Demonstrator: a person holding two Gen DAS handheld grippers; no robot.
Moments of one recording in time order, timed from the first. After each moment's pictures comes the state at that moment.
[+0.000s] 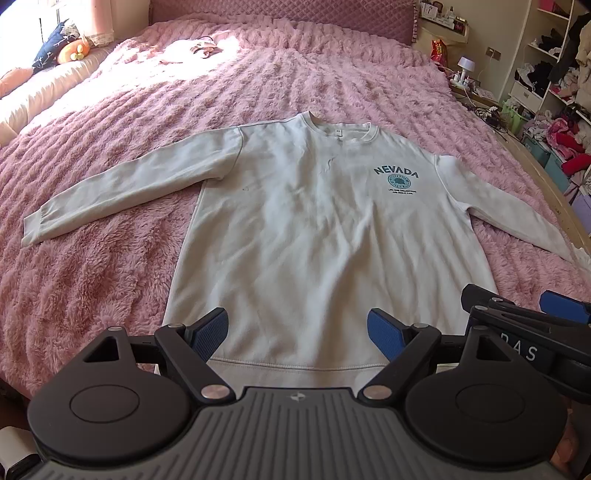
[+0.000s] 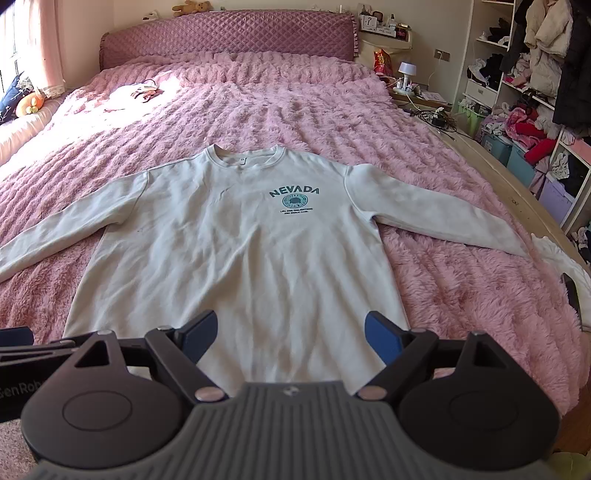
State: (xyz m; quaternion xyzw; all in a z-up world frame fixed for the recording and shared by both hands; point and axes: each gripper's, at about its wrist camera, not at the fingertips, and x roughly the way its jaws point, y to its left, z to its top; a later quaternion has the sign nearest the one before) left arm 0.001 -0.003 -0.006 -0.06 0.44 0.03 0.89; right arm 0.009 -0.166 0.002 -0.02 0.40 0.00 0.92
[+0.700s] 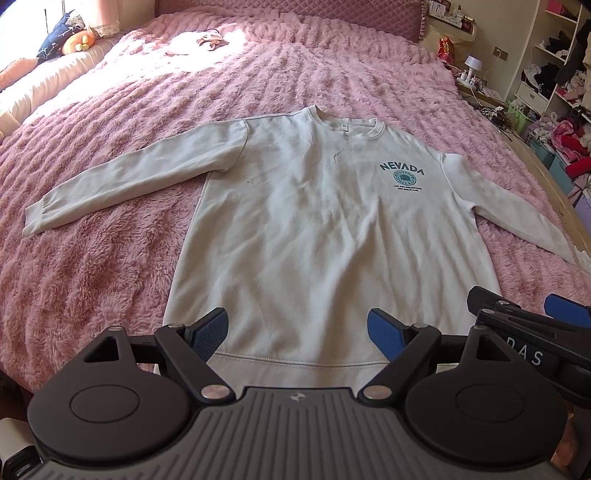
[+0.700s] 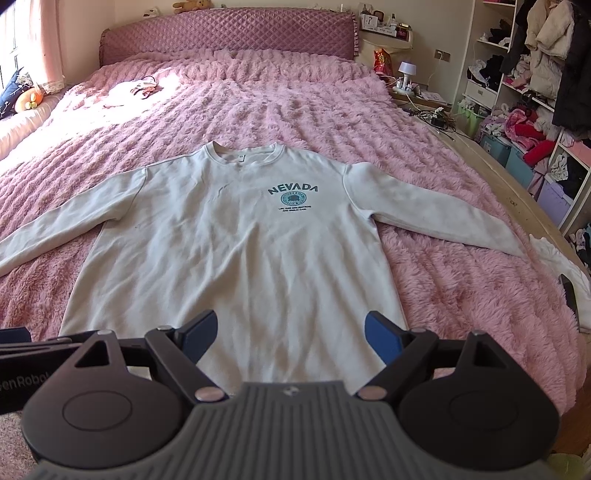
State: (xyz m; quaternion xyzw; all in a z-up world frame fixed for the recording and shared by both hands) left arm 0.001 0.003 -0.012 -0.07 0.45 0.04 0.89; right arm 0.010 -0.165 0.001 -0.03 0.40 -0.01 0.91
